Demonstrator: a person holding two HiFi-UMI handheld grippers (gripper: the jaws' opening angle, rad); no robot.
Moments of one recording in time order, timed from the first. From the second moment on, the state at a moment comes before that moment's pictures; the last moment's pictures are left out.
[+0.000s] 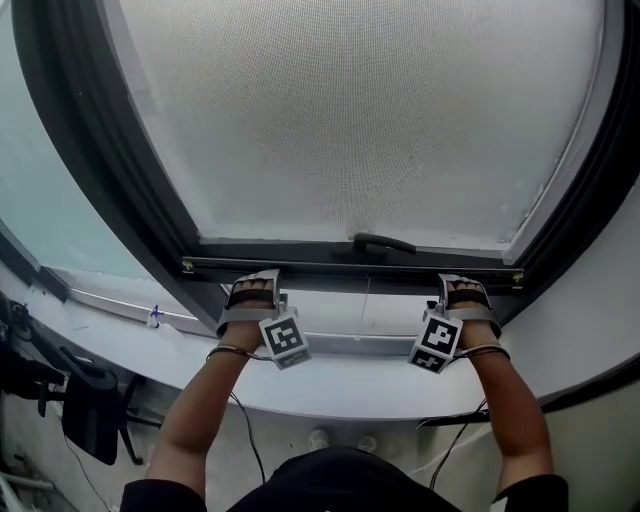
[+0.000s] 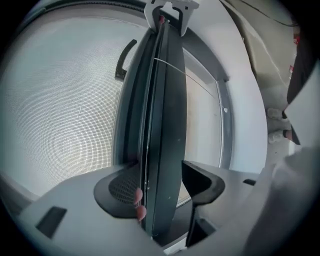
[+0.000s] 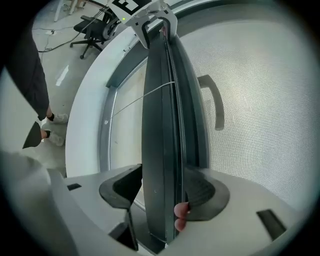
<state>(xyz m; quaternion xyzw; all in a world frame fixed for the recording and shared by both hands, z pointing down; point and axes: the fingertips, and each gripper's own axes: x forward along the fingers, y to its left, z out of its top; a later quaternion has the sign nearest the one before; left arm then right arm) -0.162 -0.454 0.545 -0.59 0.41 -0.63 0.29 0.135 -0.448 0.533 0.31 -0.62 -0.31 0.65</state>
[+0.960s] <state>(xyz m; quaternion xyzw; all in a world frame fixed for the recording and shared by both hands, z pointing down) -0.162 -0.452 0.557 -0.59 0.43 -0.63 0.27 0.130 -0.457 0.546 0.37 -0.61 -0.32 0.62</state>
